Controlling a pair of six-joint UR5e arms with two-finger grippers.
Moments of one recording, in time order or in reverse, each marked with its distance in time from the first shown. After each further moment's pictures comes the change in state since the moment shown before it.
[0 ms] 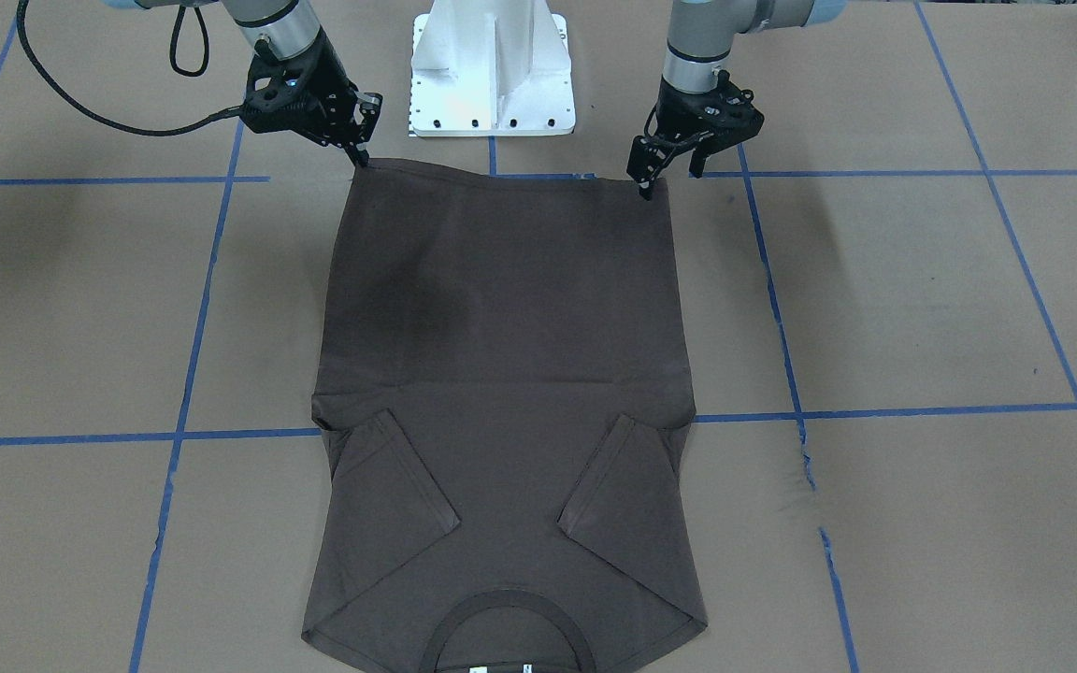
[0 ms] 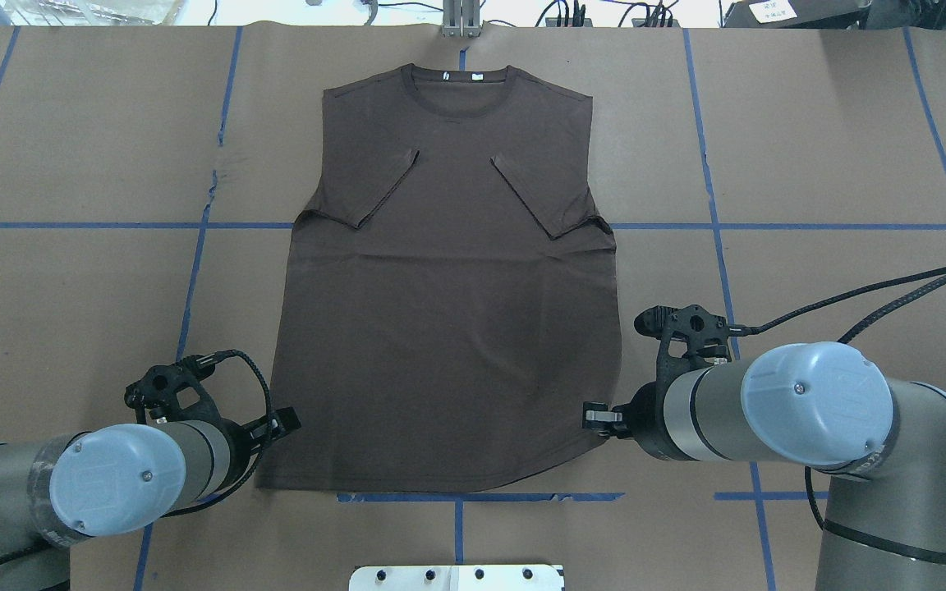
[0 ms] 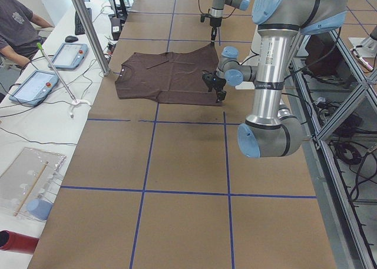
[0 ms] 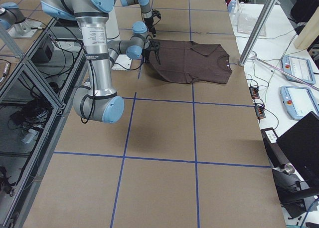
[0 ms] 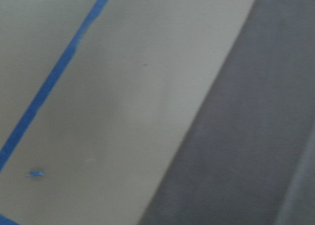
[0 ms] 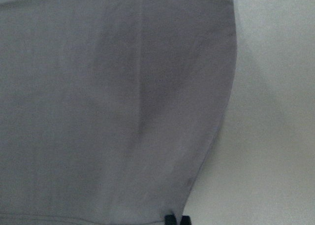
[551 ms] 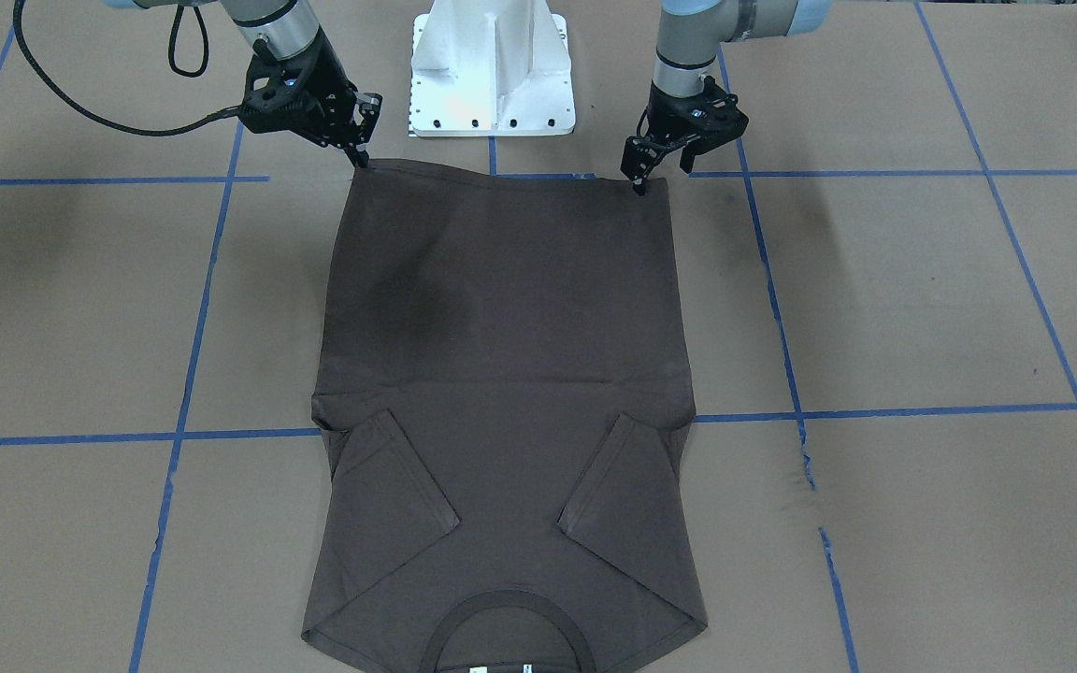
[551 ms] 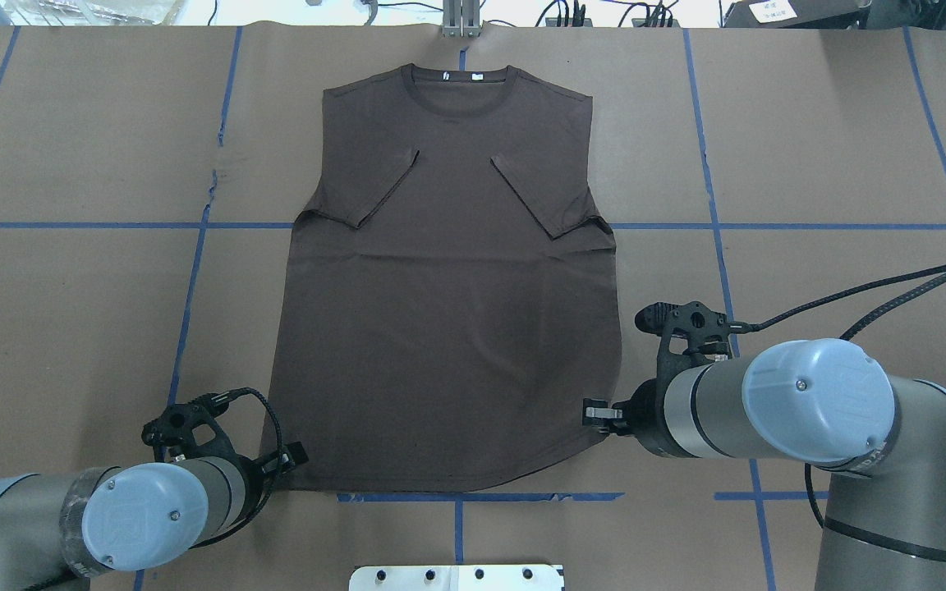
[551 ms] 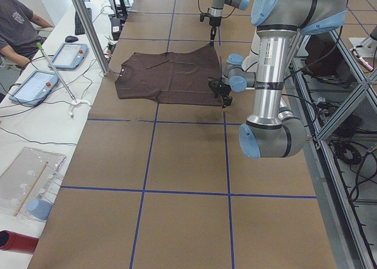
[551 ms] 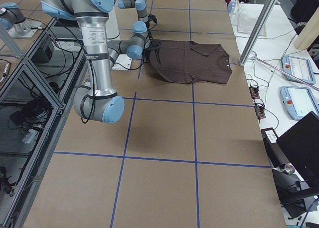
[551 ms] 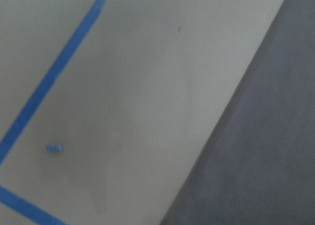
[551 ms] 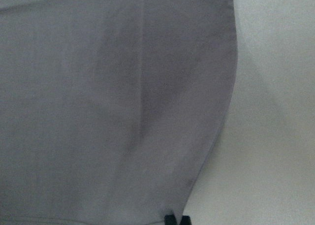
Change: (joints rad) left arm 0.068 -0.013 0.052 -0.021 0.006 -0.060; right arm 0.004 0.001 0.001 0.000 0.000 0.000
